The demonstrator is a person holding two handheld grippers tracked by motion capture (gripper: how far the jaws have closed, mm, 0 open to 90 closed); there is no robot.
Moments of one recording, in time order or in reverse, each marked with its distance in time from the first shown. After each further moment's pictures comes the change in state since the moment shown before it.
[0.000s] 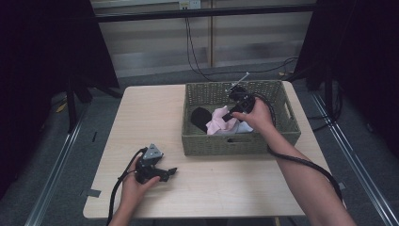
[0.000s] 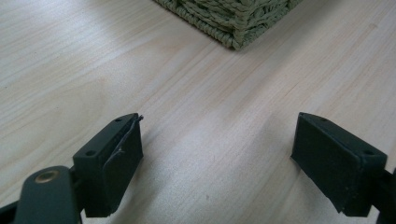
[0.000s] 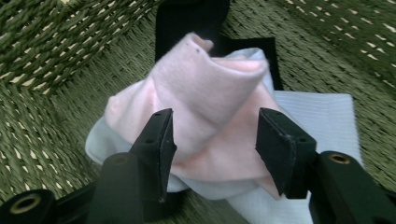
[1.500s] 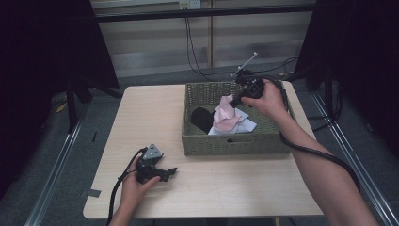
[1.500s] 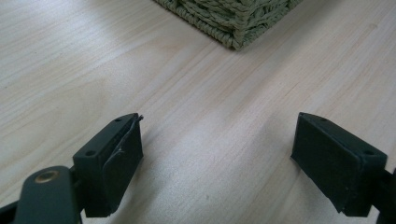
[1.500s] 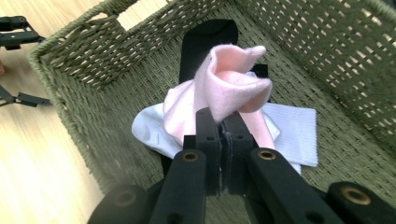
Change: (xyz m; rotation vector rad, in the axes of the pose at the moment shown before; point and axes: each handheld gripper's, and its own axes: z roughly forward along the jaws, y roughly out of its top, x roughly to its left) left arm 0.000 0.000 0.000 0.005 0.004 0.004; right arm 0.011 0.022 -0.076 -0.013 0.023 -0.070
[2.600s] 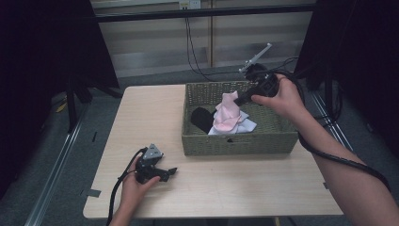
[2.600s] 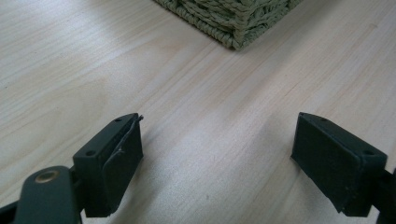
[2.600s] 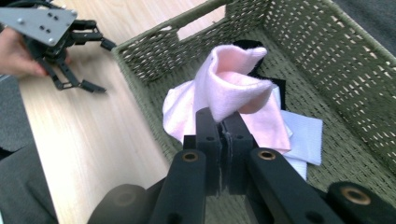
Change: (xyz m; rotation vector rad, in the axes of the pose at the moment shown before) left arm 0.000 0.000 0.000 -0.004 -0.002 0.000; right arm 0.030 -0.010 -0.059 -0.062 0.056 -0.122
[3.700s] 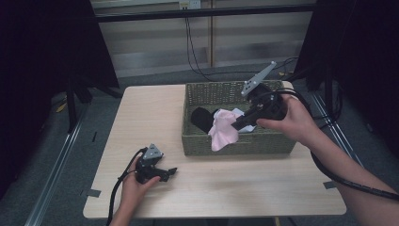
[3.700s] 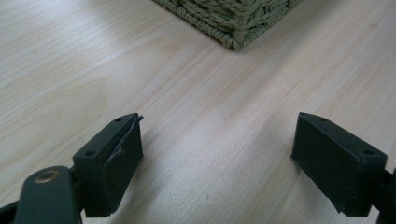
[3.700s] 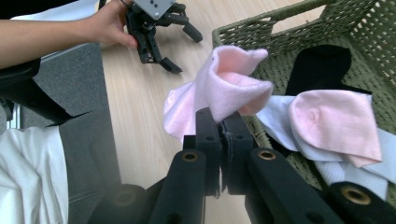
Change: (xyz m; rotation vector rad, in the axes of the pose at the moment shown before) left arm 0.000 0.000 0.000 0.006 -0.003 0.003; right arm 0.062 -0.028 -0.014 -0.034 0.165 -0.154
